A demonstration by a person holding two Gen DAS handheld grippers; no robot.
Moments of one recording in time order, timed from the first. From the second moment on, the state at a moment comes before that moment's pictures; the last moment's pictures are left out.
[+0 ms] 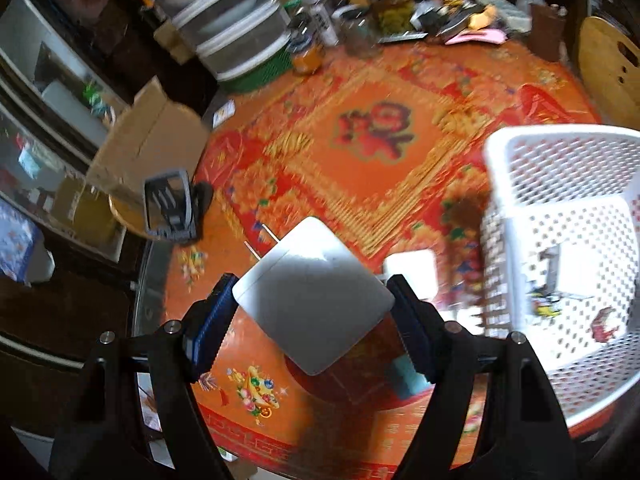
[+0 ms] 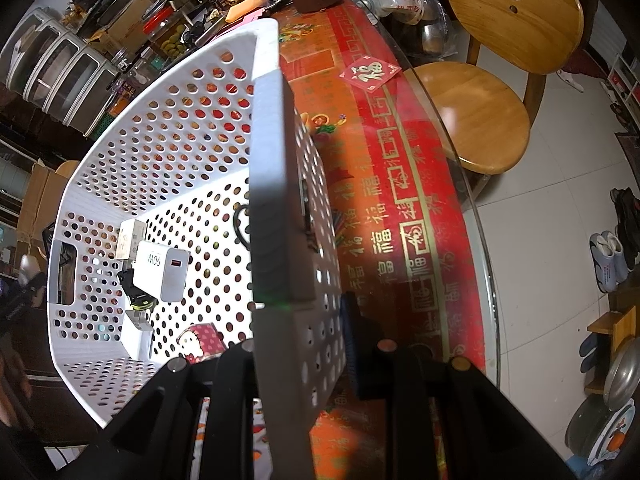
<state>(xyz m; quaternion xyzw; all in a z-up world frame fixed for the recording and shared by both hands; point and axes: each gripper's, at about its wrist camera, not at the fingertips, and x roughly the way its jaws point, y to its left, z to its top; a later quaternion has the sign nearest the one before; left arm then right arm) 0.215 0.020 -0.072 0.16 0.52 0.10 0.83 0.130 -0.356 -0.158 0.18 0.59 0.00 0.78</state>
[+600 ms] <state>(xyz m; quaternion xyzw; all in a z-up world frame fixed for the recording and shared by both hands) 0.214 -0.158 -0.085 0.22 0.51 -0.05 0.83 0.131 -0.356 -0.157 0.19 0.59 0.00 0.79</state>
